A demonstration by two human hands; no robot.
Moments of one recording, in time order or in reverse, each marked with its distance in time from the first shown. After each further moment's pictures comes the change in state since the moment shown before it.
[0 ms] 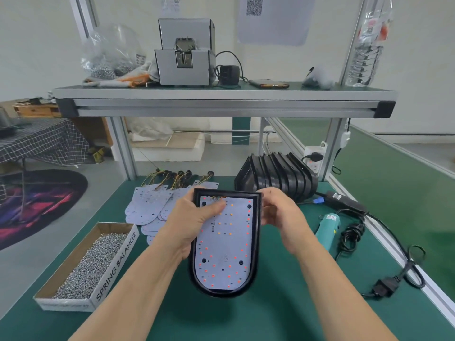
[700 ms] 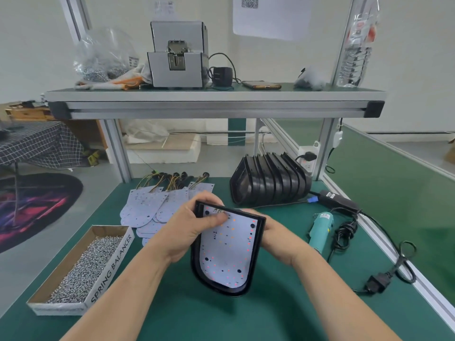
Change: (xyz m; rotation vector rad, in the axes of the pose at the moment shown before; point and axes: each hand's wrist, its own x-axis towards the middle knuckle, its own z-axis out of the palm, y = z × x) left_hand 0.005 -0.016 -0.011 0.140 -0.310 0.202; right_hand -0.012 0.026 -0.007 -0.193 -0.402 0.004
